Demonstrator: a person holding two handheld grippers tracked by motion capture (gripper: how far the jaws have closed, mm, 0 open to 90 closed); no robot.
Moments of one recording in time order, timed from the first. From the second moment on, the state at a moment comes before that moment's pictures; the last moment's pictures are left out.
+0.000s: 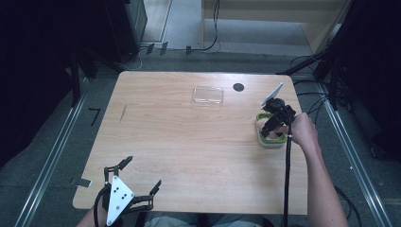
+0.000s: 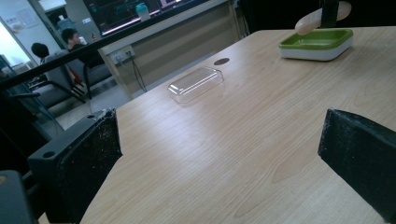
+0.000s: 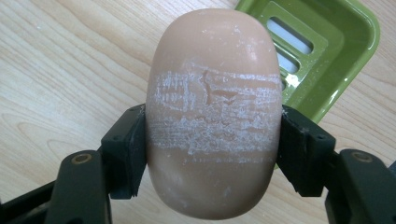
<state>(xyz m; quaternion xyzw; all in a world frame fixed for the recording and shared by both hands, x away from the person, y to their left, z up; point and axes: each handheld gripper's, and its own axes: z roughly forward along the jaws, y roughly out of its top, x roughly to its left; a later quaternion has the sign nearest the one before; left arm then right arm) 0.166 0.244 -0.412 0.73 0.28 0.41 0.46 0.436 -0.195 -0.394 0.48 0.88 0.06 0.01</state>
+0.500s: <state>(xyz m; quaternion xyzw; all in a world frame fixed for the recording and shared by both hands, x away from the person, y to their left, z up) 0.166 0.244 -0.412 0.73 0.28 0.41 0.46 0.444 -0.204 -0.403 0.50 0.86 0.07 0.01</state>
